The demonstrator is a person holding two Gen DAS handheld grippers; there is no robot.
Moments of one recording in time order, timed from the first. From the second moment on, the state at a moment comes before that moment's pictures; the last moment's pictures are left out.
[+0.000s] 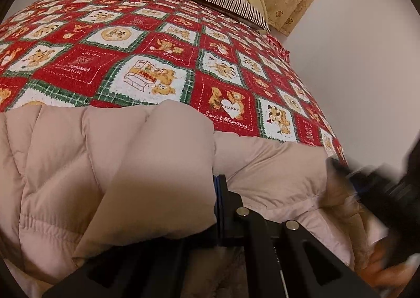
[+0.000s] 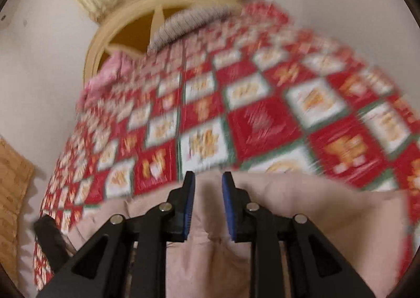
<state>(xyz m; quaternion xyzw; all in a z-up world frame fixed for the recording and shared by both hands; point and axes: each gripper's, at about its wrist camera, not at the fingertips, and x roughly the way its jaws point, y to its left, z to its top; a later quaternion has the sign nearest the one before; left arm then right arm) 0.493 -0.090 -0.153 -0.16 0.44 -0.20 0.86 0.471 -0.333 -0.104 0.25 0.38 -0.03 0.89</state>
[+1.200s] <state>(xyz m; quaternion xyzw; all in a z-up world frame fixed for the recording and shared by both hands) 0.212 -0.027 -0.065 0.07 0.35 -0.15 0.92 0.072 -0.303 -0.031 0.15 0.24 -0.10 0.95</state>
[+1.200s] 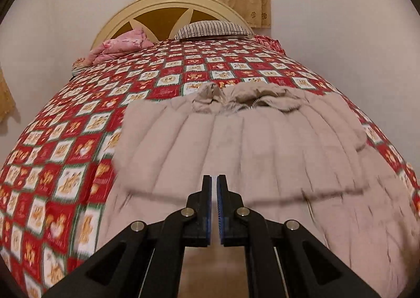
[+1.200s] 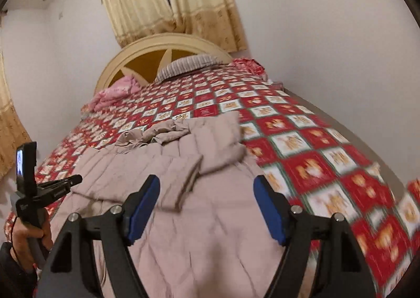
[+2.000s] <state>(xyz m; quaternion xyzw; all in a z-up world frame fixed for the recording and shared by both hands) 0.089 0.161 -0.108 -0.16 0.39 -0.18 0.89 -0.040 -0.324 -0.072 0.22 0.30 -0.09 0.92</state>
